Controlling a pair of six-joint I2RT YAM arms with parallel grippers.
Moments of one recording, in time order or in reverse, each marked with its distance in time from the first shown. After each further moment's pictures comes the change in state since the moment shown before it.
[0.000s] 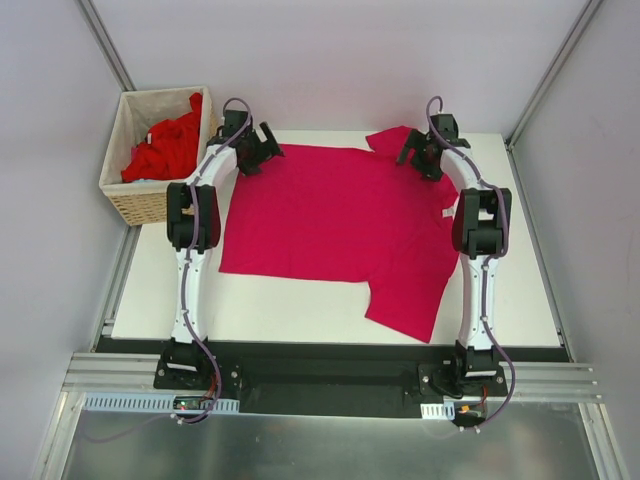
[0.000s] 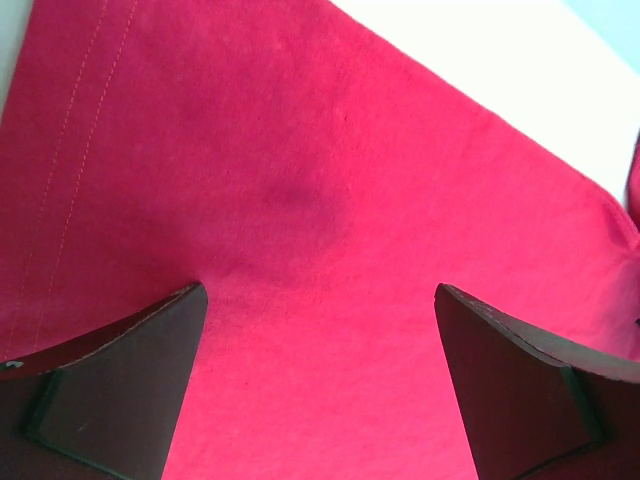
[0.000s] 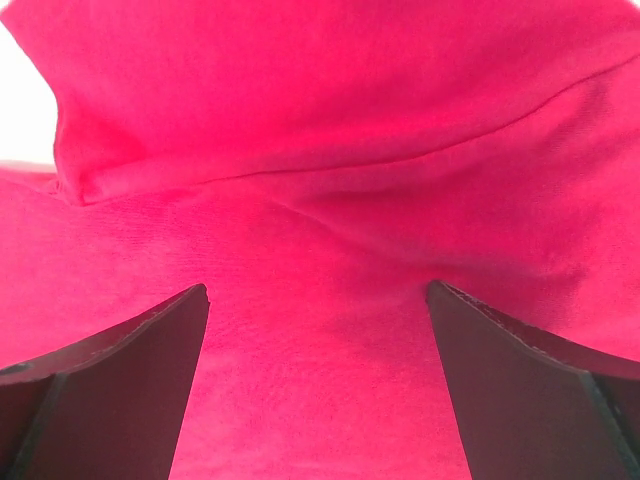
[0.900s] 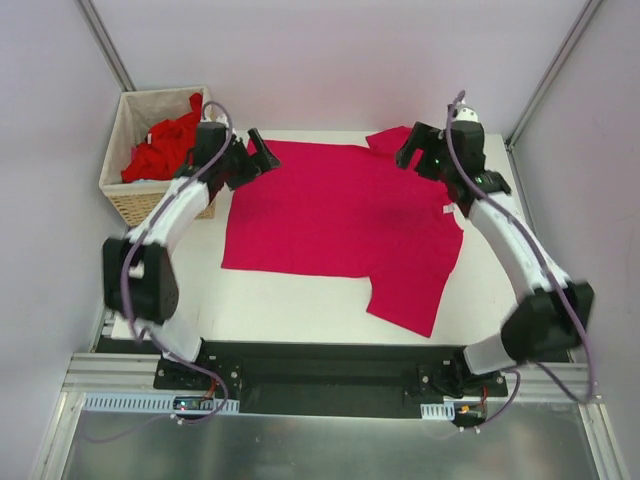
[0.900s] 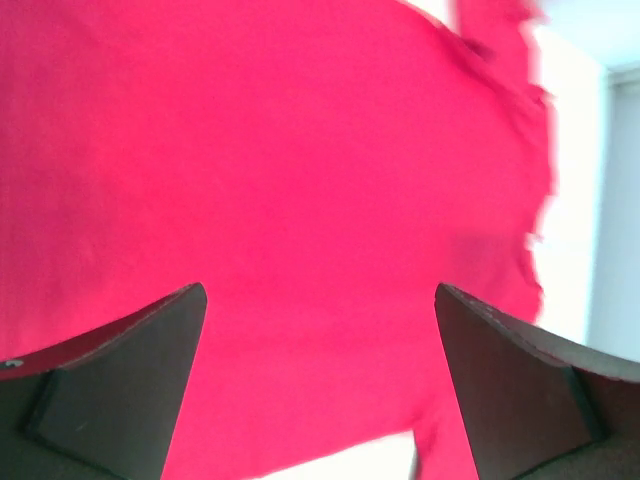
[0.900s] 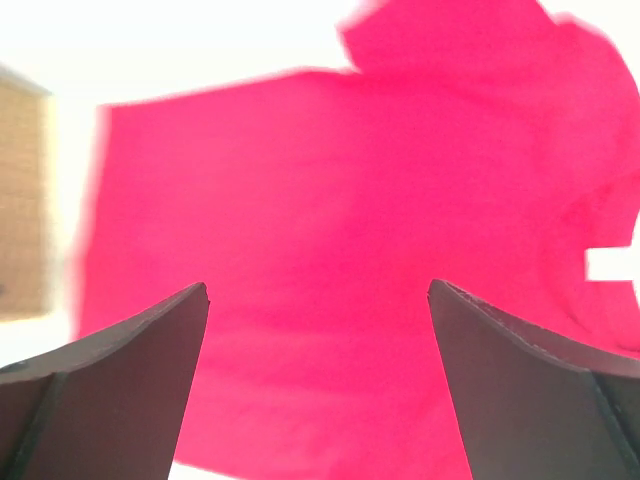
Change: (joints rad) left arm -0.038 -0.723 -0.718 0.148 0.029 0.034; right arm 0.140 -0.885 -0.721 0.200 0.076 -0.013
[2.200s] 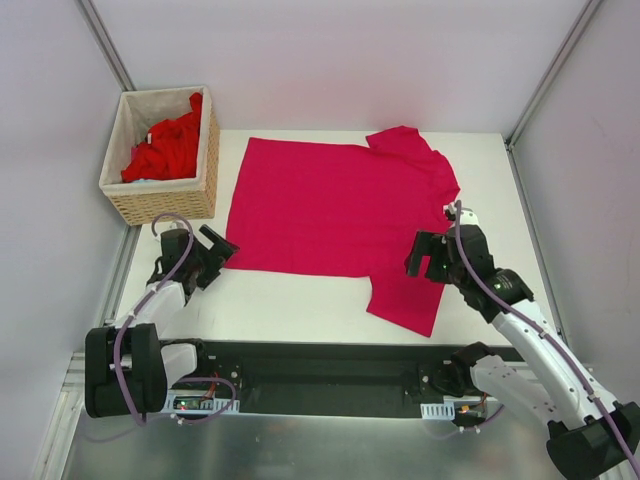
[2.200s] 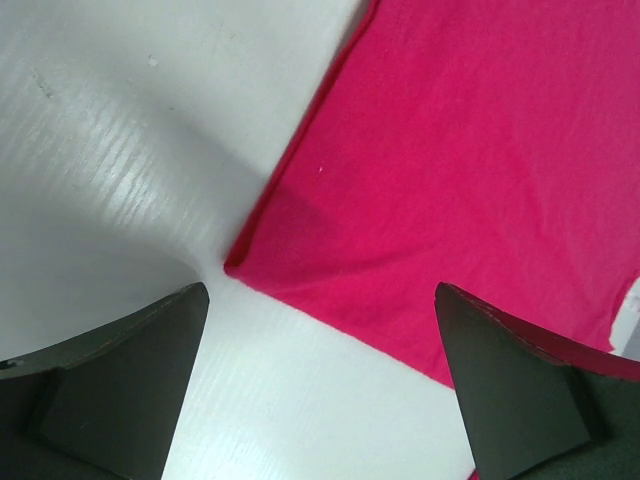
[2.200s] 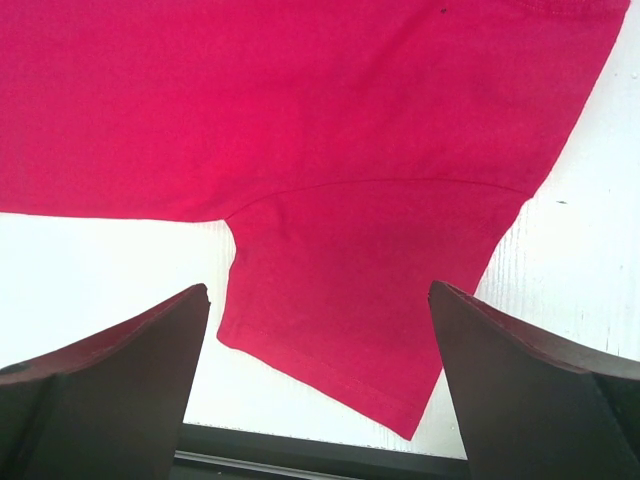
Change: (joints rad) left arm 0.248 -0.656 -1.067 0.286 -0.057 -0.199; right arm 0.233 -0.777 -0.678 -0.314 0.154 0.011
